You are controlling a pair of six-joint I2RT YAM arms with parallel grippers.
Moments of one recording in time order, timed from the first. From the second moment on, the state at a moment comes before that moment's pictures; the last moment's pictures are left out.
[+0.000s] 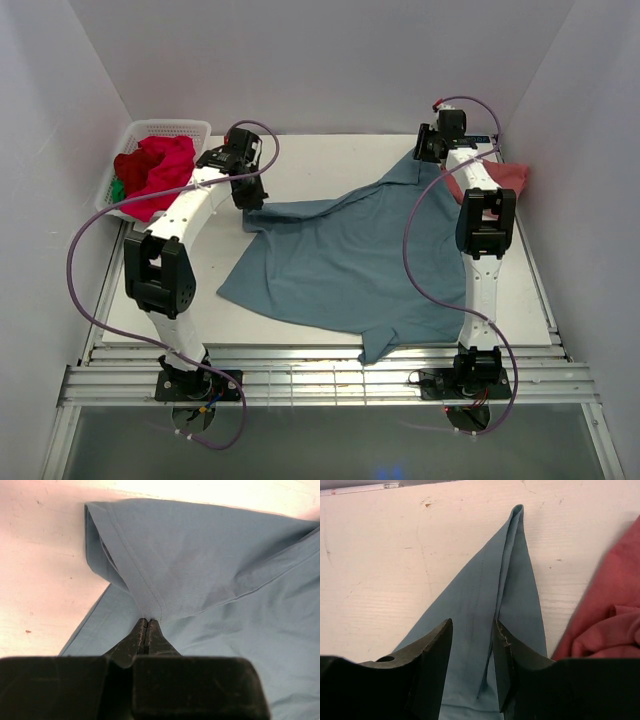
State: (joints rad) left arm -0.31 1.82 1.65 -0.86 -0.09 -0.50; right arm 0.04 2.47 2.18 -0.36 -0.13 0.13
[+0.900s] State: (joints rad) left arm -0.31 1.64 1.51 -0.98 -0.11 -0.56; right arm 0.02 2.62 2.23 -0.05 -0.19 0.39
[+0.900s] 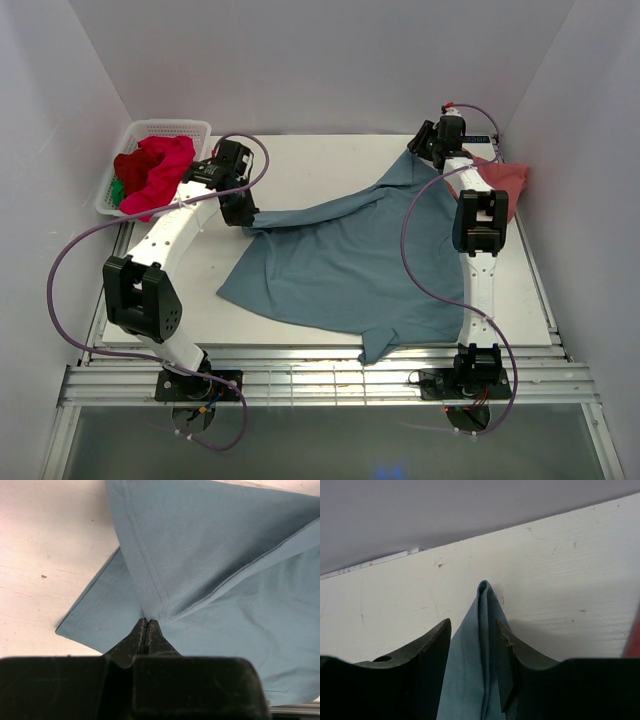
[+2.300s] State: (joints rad) left arm -0.11 2.17 1.87 -0.62 -0.30 -0.45; right arm 0.05 2.38 2.14 0.08 -0.23 0.45
